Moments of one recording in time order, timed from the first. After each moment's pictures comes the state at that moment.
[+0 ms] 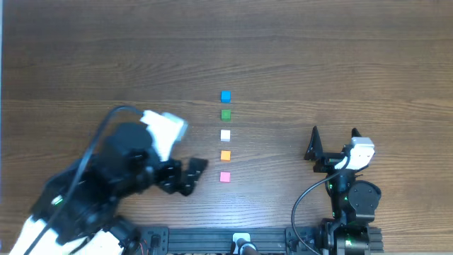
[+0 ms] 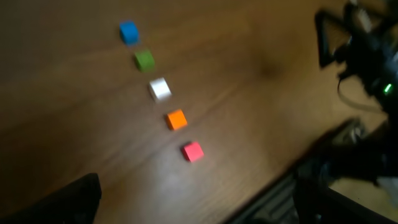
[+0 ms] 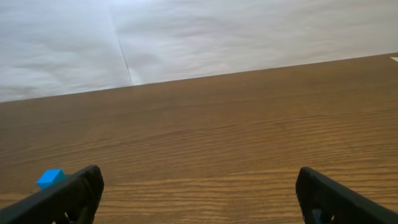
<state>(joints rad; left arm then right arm) -0.69 0.89 1.11 -1.07 0.13 -0.32 -0.07 0.02 0.01 -0.07 -0.07 0.13</state>
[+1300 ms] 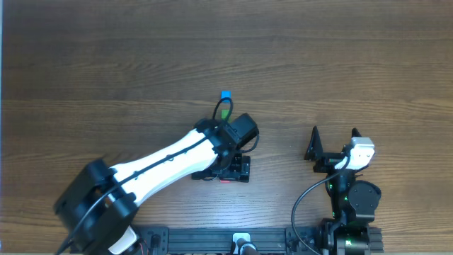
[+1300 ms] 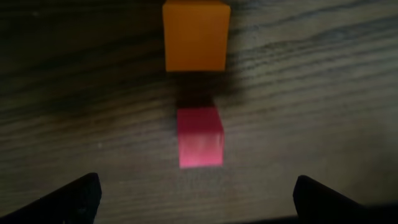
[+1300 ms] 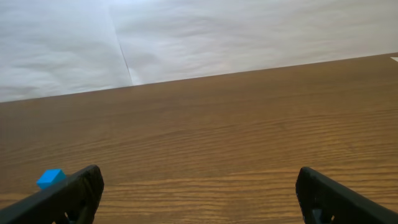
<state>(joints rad) -0.90 1.73 1.12 -0.97 0.14 -0.83 -0.07 0.02 0.01 -0.07 -0.07 0.13</state>
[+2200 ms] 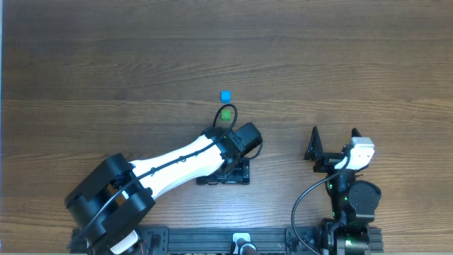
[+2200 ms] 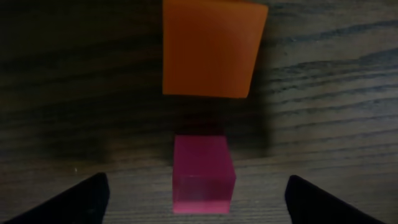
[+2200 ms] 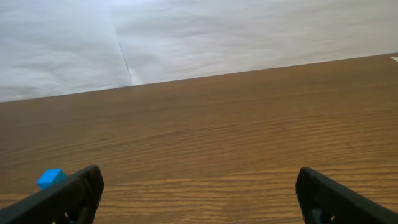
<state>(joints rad) -0.93 1.77 1.06 -0.87 0.09 -0.93 -0.07 0.02 0.01 -0.07 -0.07 0.13</state>
